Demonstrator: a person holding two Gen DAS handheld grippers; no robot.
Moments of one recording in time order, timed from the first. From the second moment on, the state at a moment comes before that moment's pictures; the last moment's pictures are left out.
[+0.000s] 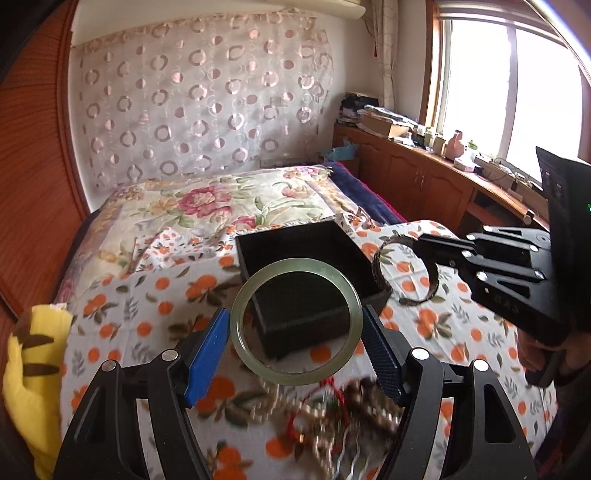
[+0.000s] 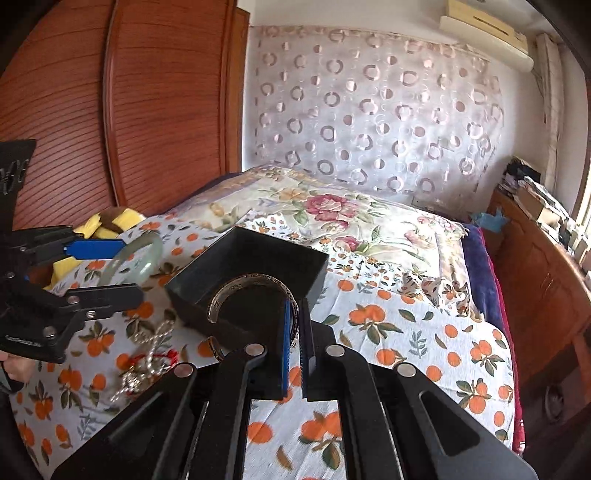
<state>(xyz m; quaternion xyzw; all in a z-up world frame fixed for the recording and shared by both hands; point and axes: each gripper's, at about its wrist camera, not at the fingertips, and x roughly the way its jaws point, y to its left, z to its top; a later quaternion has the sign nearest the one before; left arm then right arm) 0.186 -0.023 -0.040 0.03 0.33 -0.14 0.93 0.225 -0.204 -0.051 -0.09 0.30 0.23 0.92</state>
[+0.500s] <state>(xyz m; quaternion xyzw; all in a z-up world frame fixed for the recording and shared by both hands) 0.251 -0.044 -0.056 0.05 0.36 -0.14 0.92 0.277 -0.204 -0.052 -0.06 0.30 0.25 0.92</state>
